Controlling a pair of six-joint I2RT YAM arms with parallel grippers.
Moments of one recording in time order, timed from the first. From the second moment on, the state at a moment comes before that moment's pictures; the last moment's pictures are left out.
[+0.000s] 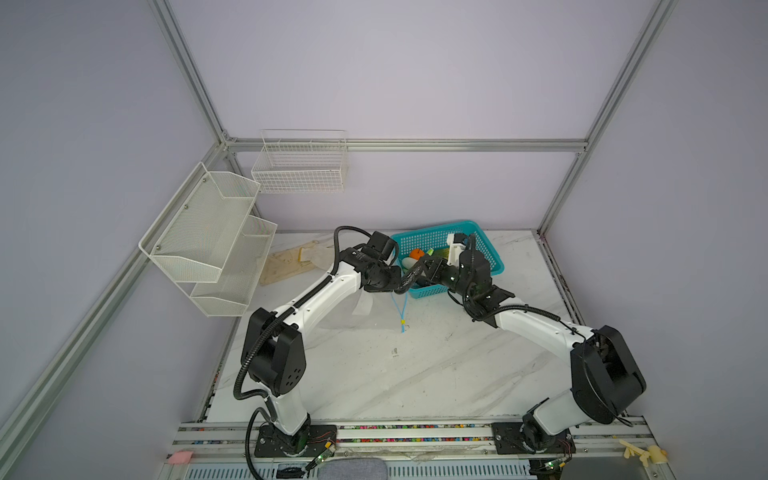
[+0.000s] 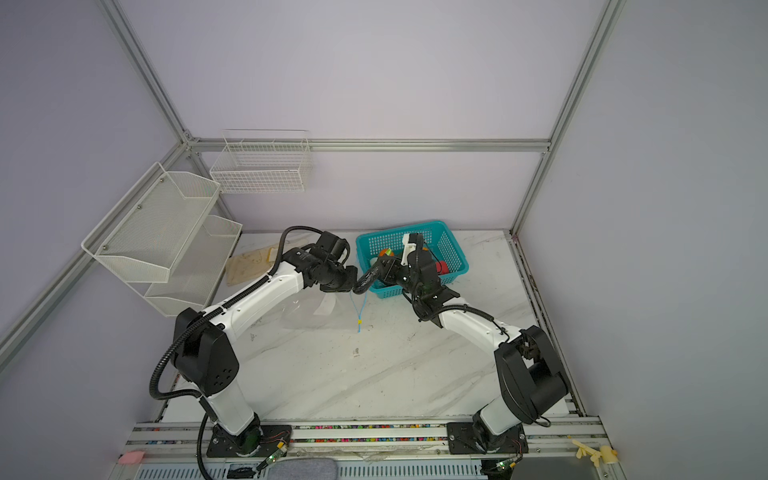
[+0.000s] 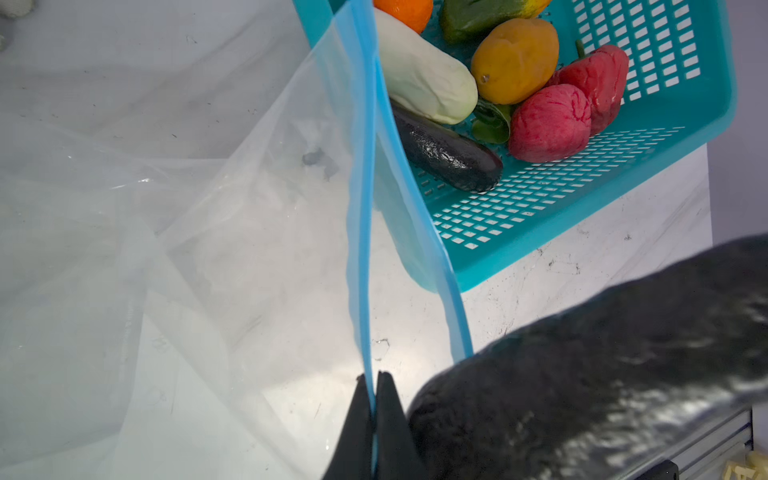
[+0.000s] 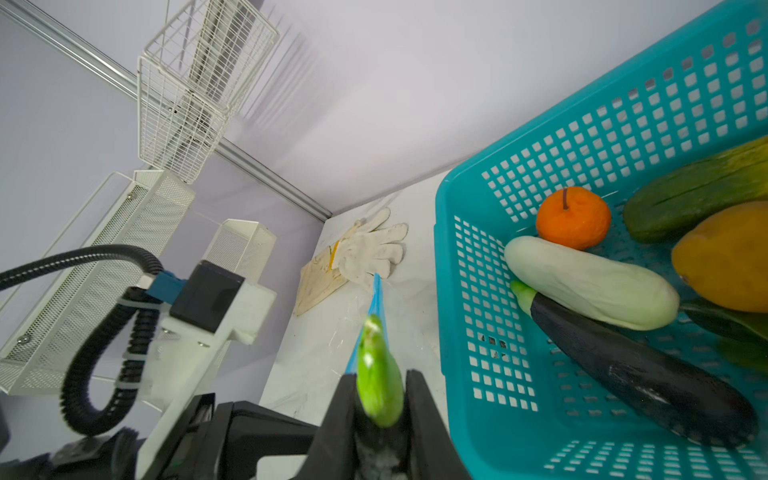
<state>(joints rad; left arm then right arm) -0.54 1.76 1.59 -0.84 0.07 -0.50 0.56 1.54 1.00 0.29 -0.12 0.79</state>
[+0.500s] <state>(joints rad) -0.54 1.73 1.59 -0.83 0.07 -0.52 0.63 1.55 1.00 0.28 -0.04 0.71</state>
